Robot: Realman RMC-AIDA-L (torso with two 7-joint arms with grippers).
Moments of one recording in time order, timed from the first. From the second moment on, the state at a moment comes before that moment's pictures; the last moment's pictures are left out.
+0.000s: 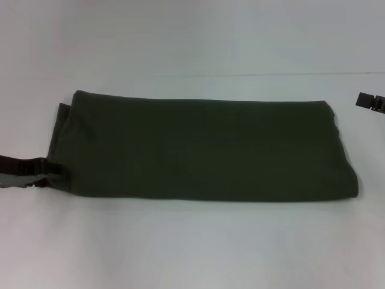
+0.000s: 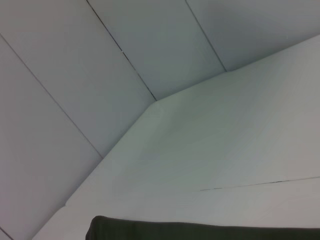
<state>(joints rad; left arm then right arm) -0.65 -2.06 0.52 0.87 2.72 1.33 -2.52 0.49 1.96 -0.44 -0.71 -1.98 -1.48 1.88</state>
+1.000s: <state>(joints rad) -0.63 -2.06 0.51 0.87 2.72 1.31 -2.54 0.49 1.97 -0.44 -0.71 -1.97 -1.47 1.88</state>
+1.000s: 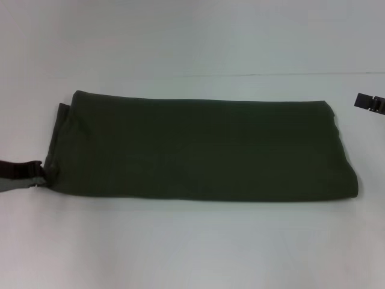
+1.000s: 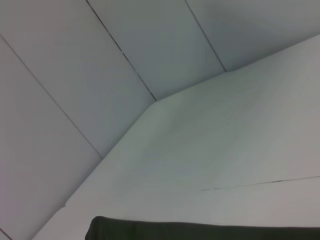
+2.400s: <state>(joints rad) -0.39 -2.01 0.10 1.01 2.51 1.41 -2.33 0.52 2.03 -0.42 -0.67 -1.97 -1.42 1.86</state>
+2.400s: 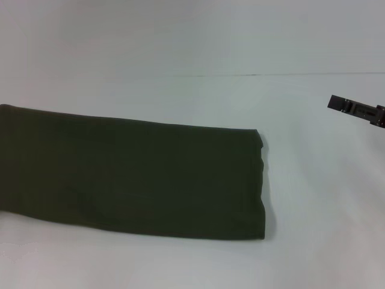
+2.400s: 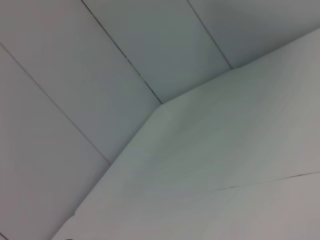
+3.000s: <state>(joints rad) -0.60 -2.13 0.40 0.94 1.96 1.66 -2.26 0.50 2.02 -0.42 -0.65 -1.97 -1.42 1.81</state>
